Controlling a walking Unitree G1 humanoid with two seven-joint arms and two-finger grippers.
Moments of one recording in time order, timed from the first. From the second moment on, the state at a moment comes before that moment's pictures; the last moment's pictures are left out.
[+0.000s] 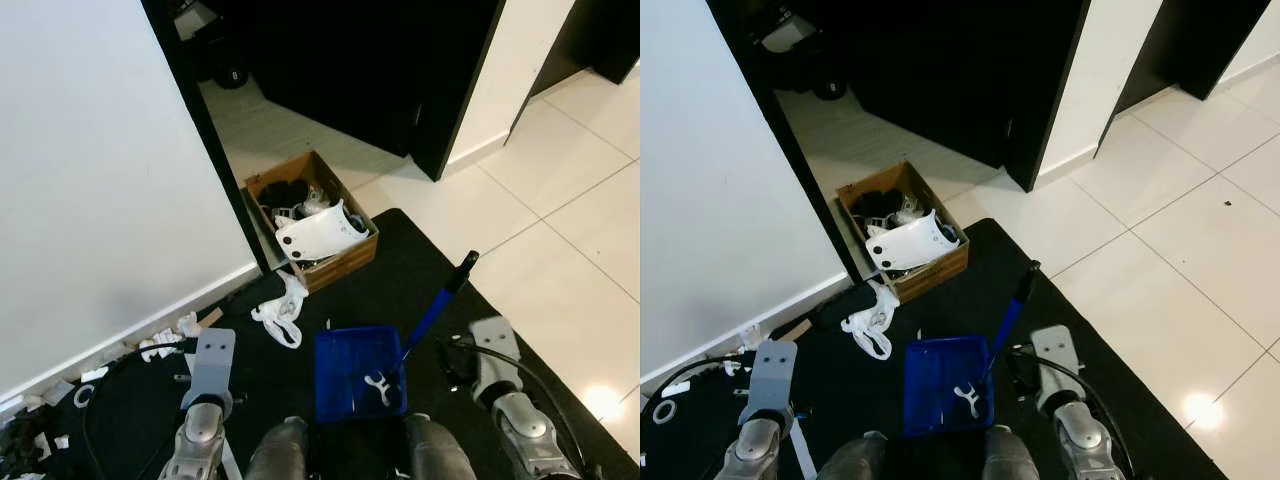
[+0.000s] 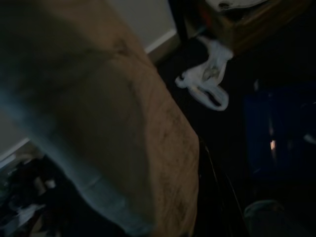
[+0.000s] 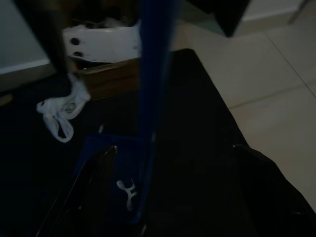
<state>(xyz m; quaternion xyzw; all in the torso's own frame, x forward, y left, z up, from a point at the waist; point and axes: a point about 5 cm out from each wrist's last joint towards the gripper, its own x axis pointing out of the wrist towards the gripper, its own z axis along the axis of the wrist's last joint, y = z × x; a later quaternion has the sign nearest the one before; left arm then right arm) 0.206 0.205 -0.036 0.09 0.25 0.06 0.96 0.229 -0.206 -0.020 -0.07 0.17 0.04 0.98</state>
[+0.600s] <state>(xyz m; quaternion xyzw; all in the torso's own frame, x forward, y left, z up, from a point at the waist) 0.204 0.192 -0.041 0.04 0.26 -0.05 0.96 0.226 -0.200 -0.025 -0.02 0.18 0.08 0.98</state>
